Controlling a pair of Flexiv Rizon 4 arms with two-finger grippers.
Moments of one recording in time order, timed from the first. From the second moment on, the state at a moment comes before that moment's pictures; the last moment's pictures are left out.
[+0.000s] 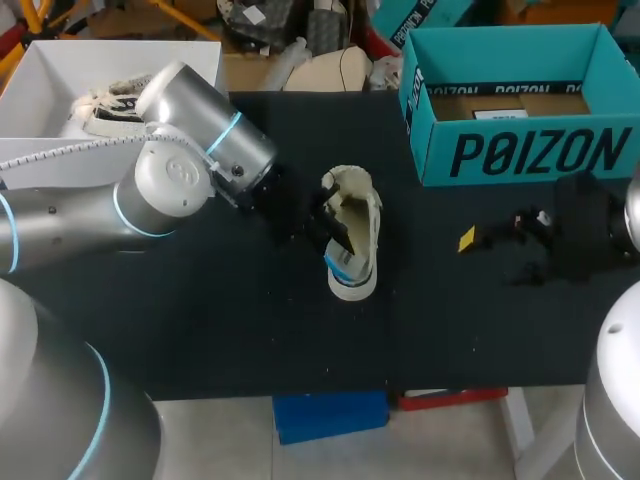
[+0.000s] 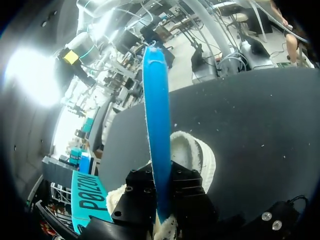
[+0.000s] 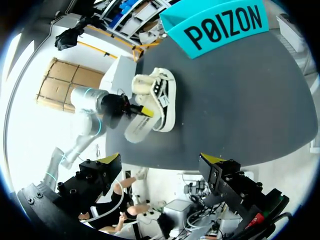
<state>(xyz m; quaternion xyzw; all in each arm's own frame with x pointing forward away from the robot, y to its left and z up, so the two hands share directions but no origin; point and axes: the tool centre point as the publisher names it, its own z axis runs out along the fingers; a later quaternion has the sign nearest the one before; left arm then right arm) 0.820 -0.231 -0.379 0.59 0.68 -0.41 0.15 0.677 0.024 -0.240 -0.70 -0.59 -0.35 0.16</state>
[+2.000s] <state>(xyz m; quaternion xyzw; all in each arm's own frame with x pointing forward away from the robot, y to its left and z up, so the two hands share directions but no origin) 0.827 -0.222 -0.380 0.57 0.69 -0.41 0.15 0.676 0.024 -0.240 -0.70 -0.59 -0.35 0.16</state>
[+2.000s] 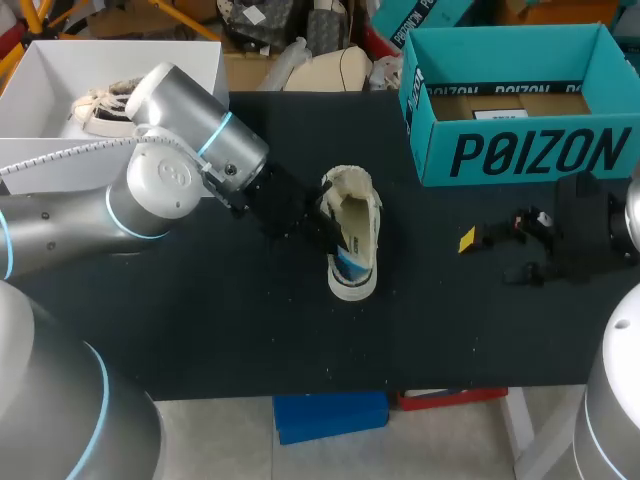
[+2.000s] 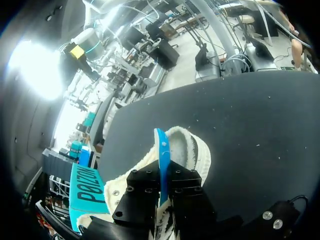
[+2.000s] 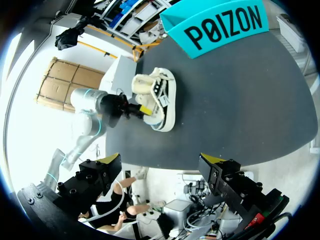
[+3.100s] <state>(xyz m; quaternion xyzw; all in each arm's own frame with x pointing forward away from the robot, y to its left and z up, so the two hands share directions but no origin) 0.826 -0.241 -0.356 0.66 0.68 -0.29 0.15 0.676 0.024 -0.240 -0.70 -0.59 -0.35 0.16</state>
